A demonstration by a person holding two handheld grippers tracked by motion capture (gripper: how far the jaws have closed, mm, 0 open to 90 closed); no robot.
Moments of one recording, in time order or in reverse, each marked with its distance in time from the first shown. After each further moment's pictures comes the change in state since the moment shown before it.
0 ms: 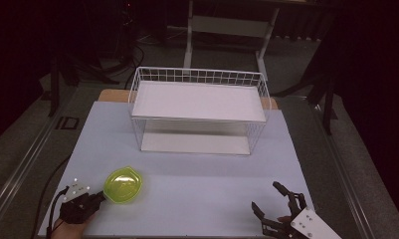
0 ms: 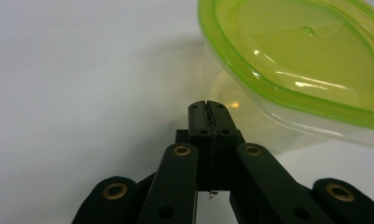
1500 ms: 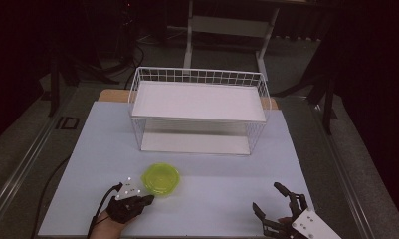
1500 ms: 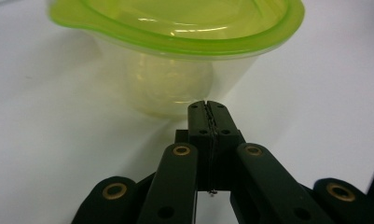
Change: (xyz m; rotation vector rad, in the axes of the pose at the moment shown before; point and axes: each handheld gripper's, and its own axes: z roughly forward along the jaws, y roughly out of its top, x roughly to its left) left arm -0.083 0.034 0.049 0.086 -0.225 0.182; right arm 0.000 0.000 -0.003 0.000 -0.001 -0.004
